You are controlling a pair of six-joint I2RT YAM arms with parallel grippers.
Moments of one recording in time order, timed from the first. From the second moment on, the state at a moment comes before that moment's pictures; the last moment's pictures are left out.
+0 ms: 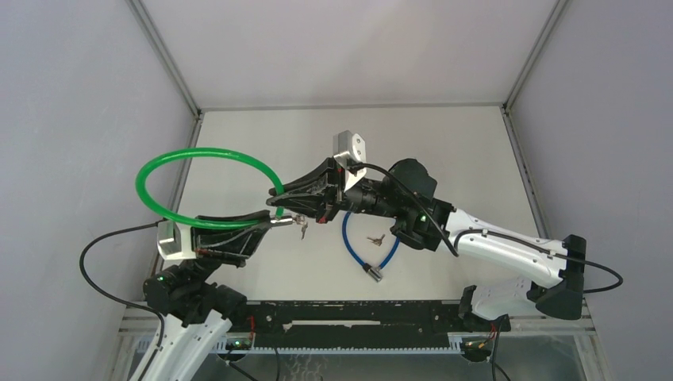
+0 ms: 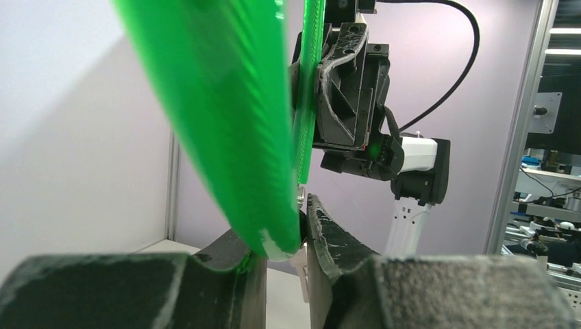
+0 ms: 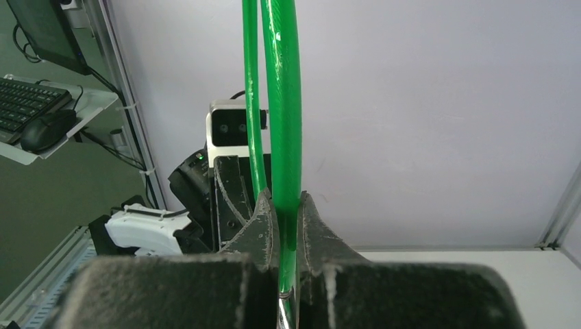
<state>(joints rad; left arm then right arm) -0.44 0.18 0.40 0.64 0.50 -0.68 1.18 1.31 1.32 0.35 -0.38 0.17</state>
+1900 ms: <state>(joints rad) -0.43 0.16 0.40 0.67 0.51 -0.64 0.93 1.35 1.27 0.17 -0.95 0.62</state>
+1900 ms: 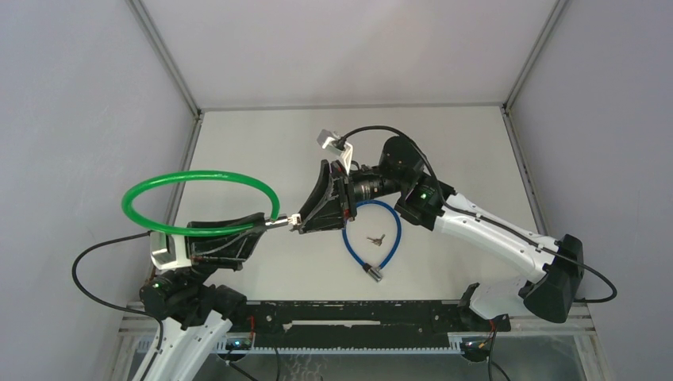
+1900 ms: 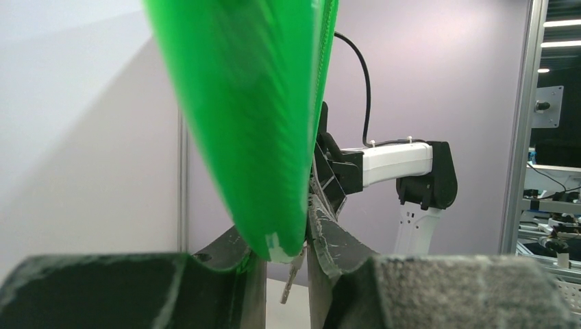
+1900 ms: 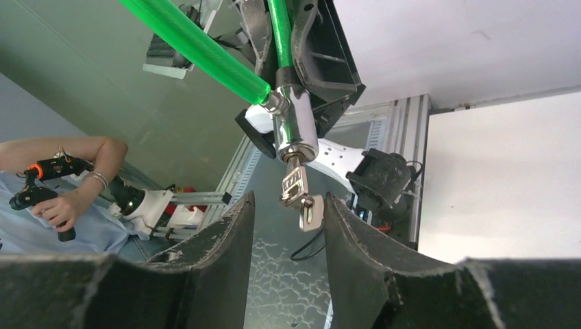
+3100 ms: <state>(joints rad) -0.43 0.15 0.40 0.65 0.39 -0.75 1.21 1.22 1.28 -0.01 -0.32 -0.11</state>
